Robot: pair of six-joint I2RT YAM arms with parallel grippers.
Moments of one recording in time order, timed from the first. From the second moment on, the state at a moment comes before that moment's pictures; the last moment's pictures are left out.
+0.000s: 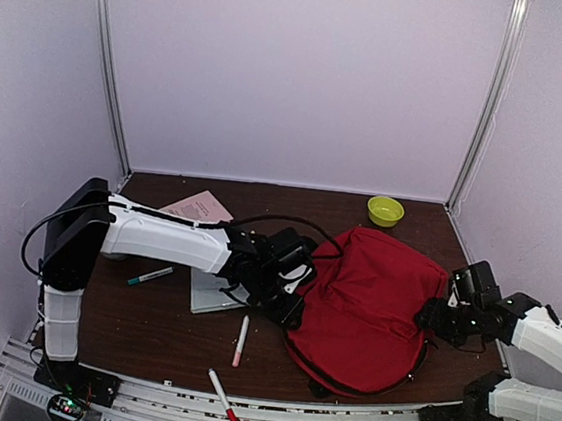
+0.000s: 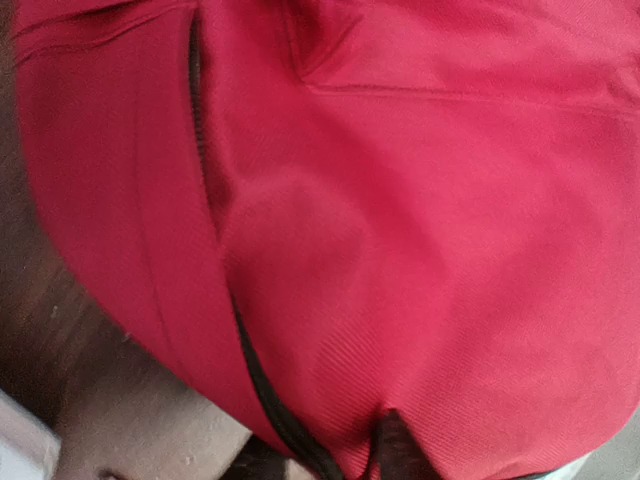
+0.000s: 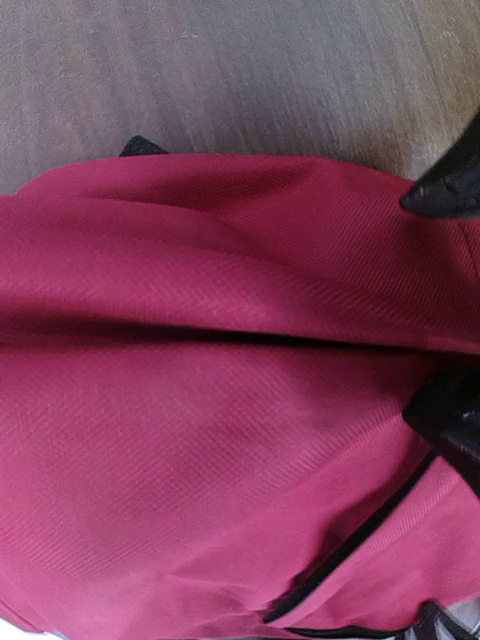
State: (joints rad) left arm -1.08 2.02 1.45 -0.54 0.15 -0.45; right arm 0.35 0.85 0.44 -0.59 0.03 0.74
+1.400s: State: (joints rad) left arm -0.89 2.06 1.94 -0.78 -0.10 -0.21; right arm 0.39 0.76 0.34 -0.41 -0.15 0.91
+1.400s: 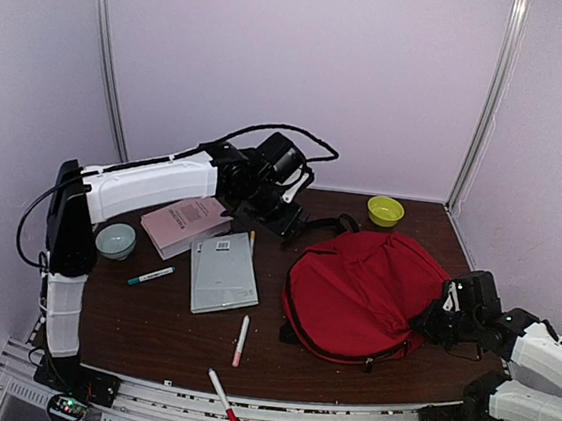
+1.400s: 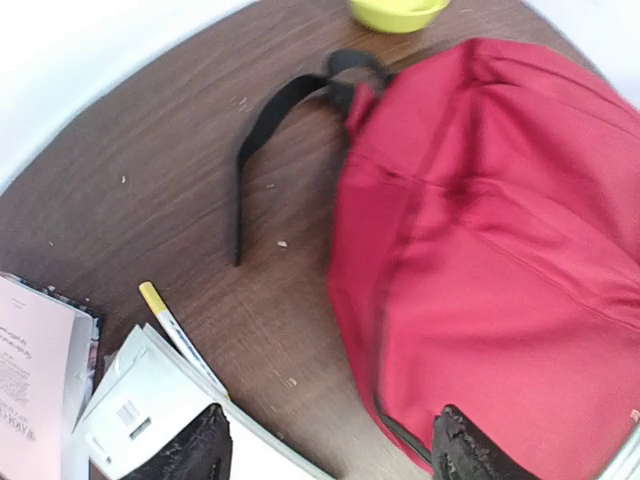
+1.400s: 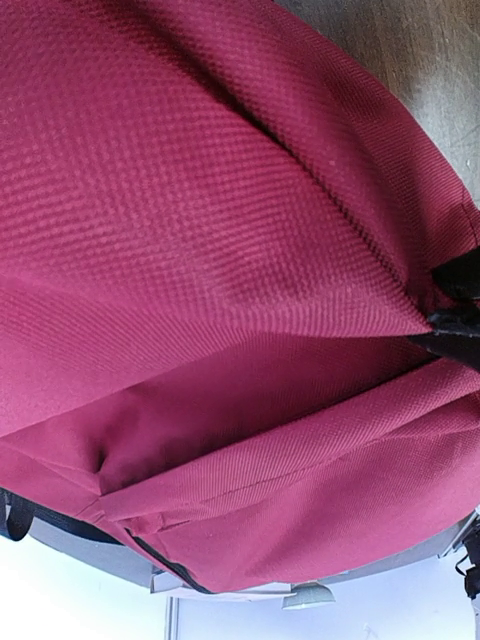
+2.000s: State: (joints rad) left arm -1.18 1.75 1.43 -0.65 -0.21 -0.35; right arm 0.76 0.84 0.36 -0.31 0.11 1.25
